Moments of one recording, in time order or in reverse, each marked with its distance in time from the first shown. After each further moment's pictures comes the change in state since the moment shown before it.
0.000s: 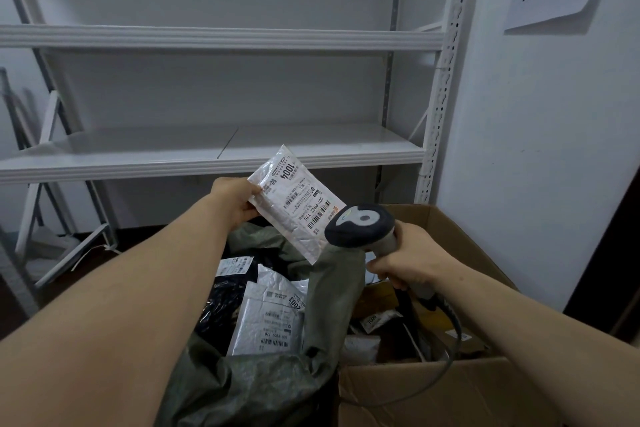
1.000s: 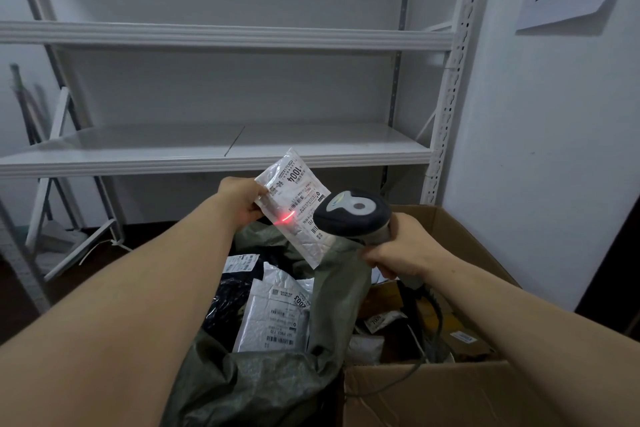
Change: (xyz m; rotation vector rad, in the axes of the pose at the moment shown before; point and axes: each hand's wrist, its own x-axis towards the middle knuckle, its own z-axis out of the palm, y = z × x) left_hand 0.000 -0.002 -0.007 0.040 0.013 -0.005; right_hand -0.001 -0.025 0.013 0.061 0.003 -0.091
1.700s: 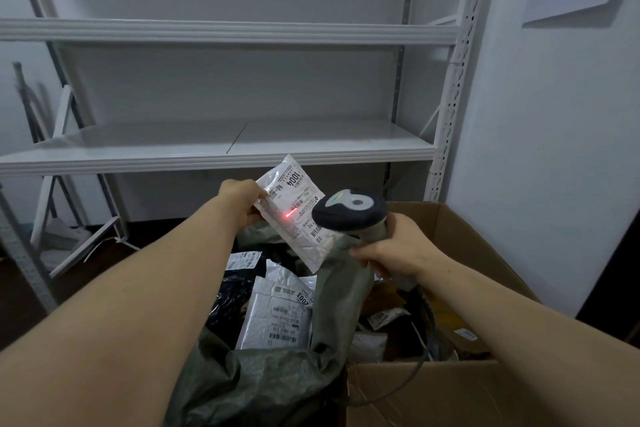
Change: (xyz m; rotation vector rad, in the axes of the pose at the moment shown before) left_hand -0.004 -0.005 -0.003 0.057 0.035 -0.039; right_hand 0.015 0.013 0.010 0.057 0.013 0.009
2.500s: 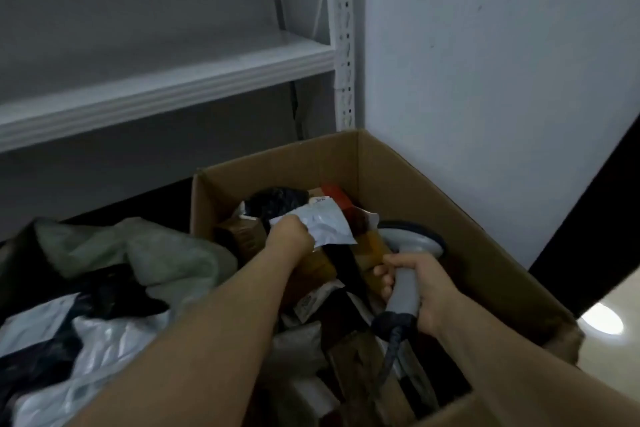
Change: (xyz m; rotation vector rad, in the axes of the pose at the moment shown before) left_hand 0.105 -0.180 0.344 1.056 -0.458 0.153; right_hand 0.090 0.297 -0.091 1.186 0.409 0.750
